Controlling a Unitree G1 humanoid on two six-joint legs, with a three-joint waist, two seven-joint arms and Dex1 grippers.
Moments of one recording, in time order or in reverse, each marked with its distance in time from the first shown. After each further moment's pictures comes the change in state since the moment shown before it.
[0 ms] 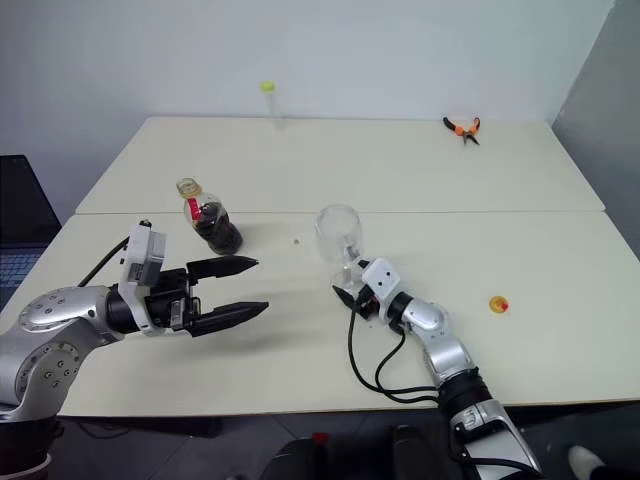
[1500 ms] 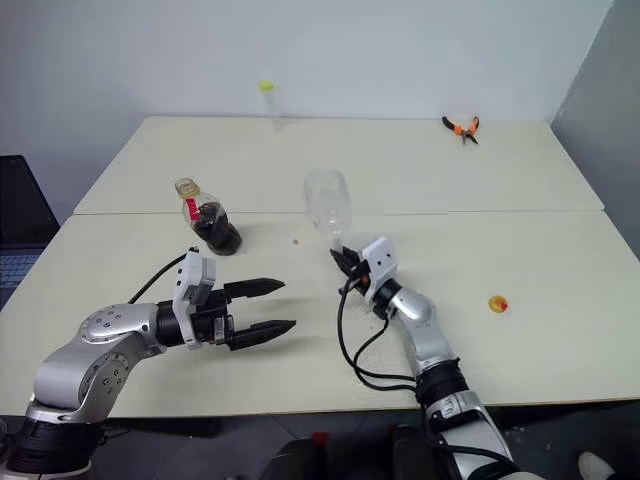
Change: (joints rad) left arm 0.007 -0.123 -0.162 0.060 0.154 -0.064 0.008; right arm -0.059 0.150 -0.085 0.078 0.134 -0.049 -0.006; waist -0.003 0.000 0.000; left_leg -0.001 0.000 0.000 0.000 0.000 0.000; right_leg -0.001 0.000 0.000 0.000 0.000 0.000
